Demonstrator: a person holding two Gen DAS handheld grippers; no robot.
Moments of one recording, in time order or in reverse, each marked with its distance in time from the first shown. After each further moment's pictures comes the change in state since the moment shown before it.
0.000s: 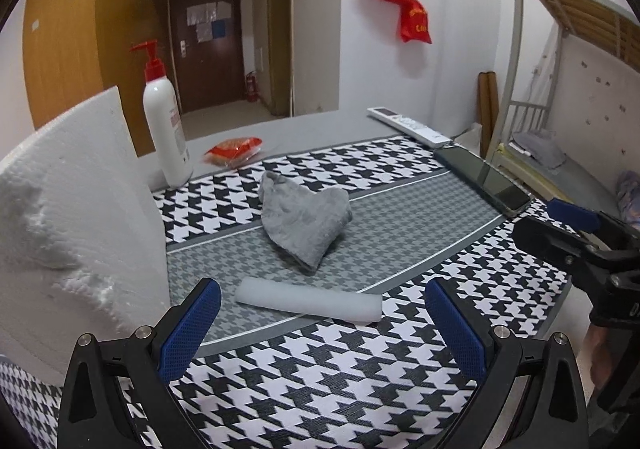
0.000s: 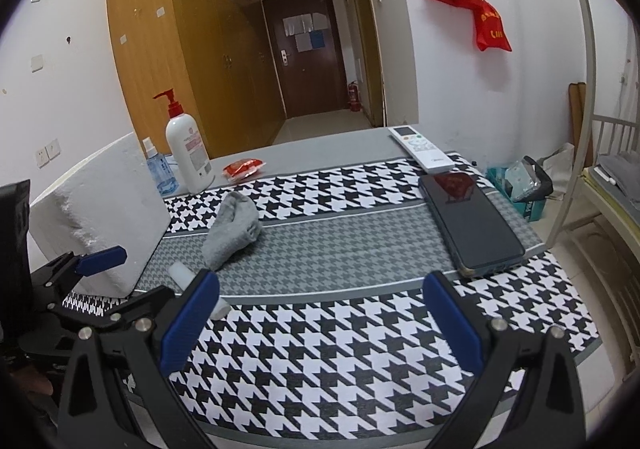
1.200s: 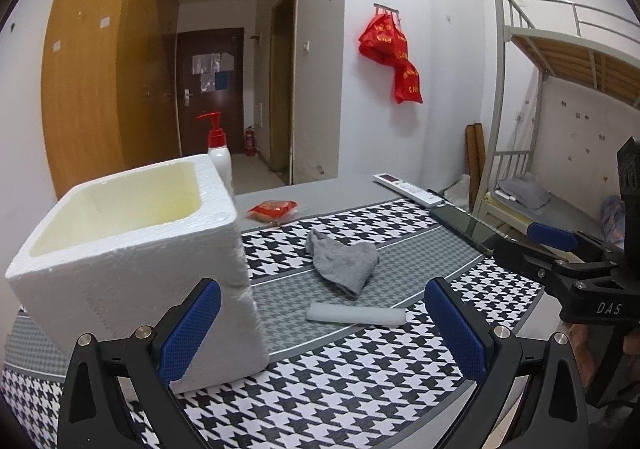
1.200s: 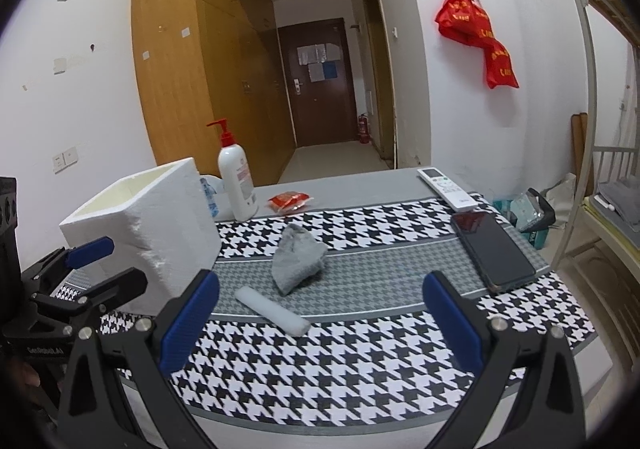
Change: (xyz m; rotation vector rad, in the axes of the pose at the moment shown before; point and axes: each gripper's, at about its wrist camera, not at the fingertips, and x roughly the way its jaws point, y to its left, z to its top) left arm -0.093 0.056 -0.008 0.014 -0.226 -0.034; right arm -0.046 0.068 0.005 -0.035 -0.116 0.005
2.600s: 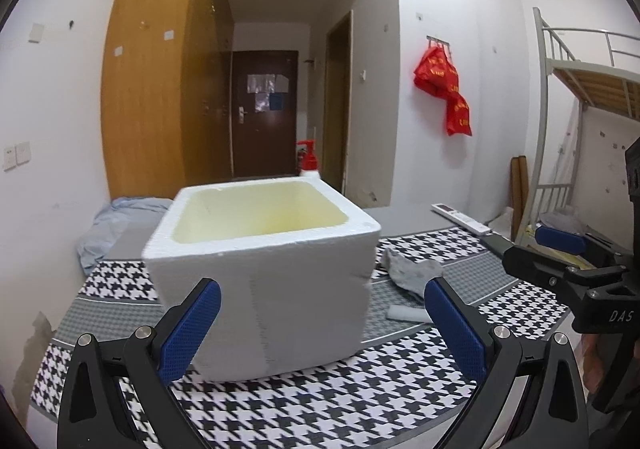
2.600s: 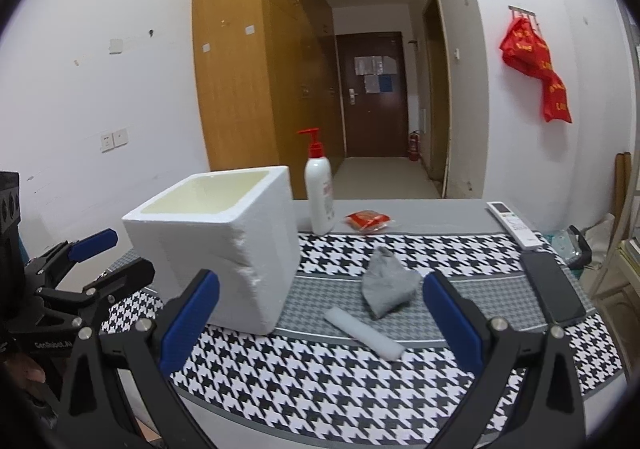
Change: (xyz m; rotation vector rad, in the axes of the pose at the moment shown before) left arm -0.063 0.054 -0.014 -0.079 -0.096 0.167; right arm -0.003 0.081 0.012 -0.125 -0.039 0.146
